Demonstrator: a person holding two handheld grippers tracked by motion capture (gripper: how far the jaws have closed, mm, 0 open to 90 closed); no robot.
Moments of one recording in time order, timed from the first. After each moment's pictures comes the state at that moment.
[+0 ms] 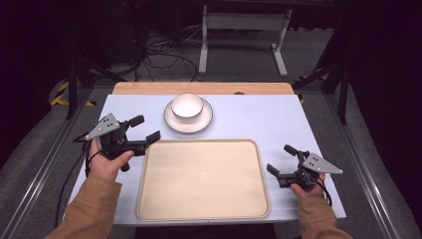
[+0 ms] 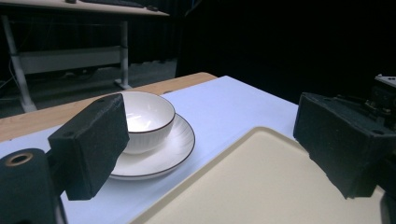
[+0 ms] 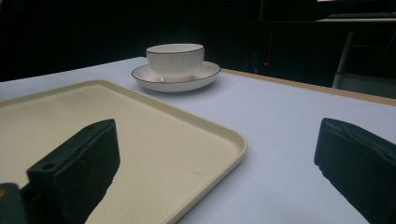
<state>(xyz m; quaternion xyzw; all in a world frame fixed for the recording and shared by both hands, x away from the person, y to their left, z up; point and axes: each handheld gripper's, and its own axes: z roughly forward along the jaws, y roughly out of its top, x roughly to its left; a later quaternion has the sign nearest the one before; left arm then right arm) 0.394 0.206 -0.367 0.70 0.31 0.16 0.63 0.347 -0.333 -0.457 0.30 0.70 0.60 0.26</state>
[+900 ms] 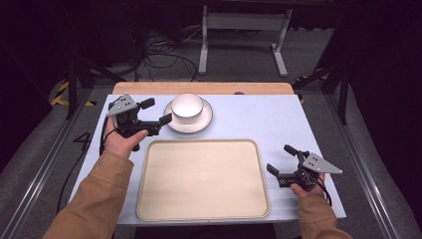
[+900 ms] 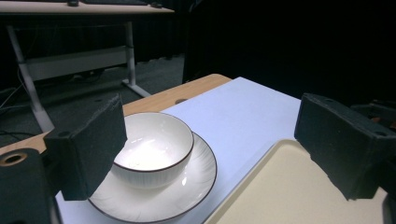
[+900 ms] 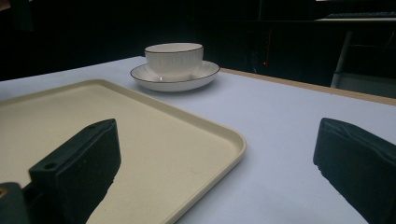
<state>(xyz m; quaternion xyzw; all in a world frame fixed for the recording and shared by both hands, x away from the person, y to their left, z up) 0.441 0.180 -0.349 0.71 0.30 0.17 0.61 0.347 -0.333 -0.457 0.30 0.70 0.59 0.26</state>
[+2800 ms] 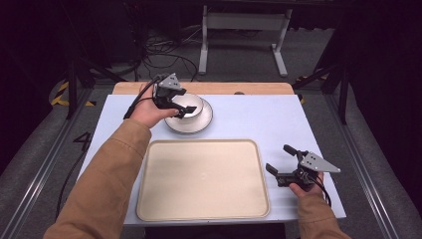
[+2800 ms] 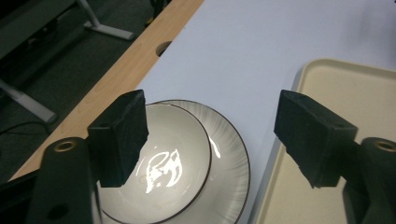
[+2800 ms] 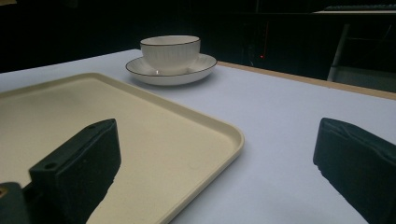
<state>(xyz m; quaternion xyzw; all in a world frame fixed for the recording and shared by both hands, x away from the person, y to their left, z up) 0.525 0.105 -0.327 0.88 0.17 0.16 0.42 0.349 -0.330 -0.457 0.31 0.70 0.58 0.27</state>
